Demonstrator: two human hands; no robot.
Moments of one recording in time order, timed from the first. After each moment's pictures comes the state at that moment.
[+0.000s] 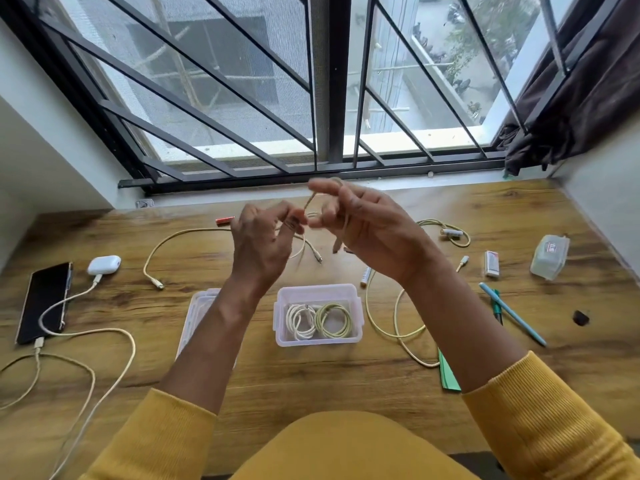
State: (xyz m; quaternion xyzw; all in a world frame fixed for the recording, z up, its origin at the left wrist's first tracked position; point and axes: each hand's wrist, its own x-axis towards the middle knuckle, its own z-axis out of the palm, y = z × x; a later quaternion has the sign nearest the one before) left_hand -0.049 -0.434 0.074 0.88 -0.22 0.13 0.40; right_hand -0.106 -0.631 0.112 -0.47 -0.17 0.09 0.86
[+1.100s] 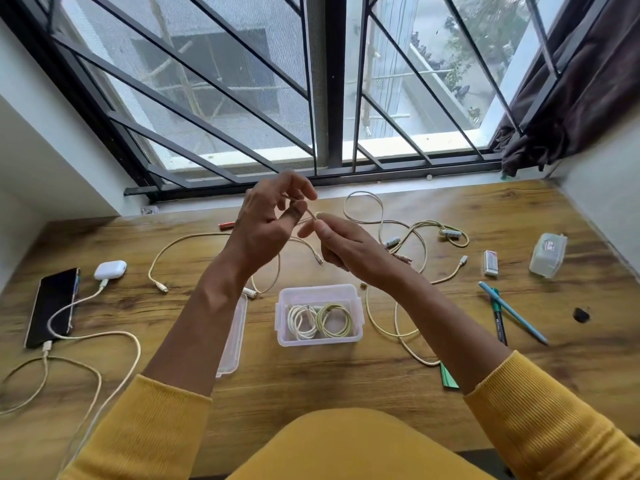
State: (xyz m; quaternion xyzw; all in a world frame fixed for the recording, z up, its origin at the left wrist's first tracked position) left_hand -0.041 -0.432 0.120 0.82 -0.35 0.07 0.44; right_hand -0.112 -0.613 0.079 -0.79 -0.09 0.01 0.61
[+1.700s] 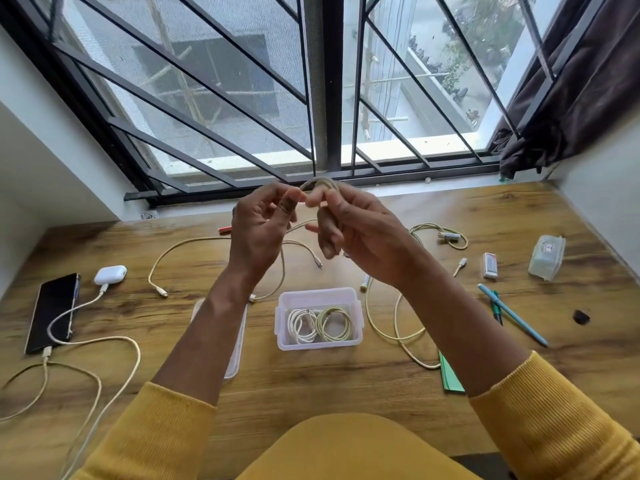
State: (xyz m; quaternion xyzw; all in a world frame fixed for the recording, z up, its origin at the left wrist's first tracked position) left_hand -0.042 -0.439 0.107 0.76 -0.27 0.09 0.59; right_hand -0.121 -0.617 0.130 -0.54 -0.21 0.05 0.81
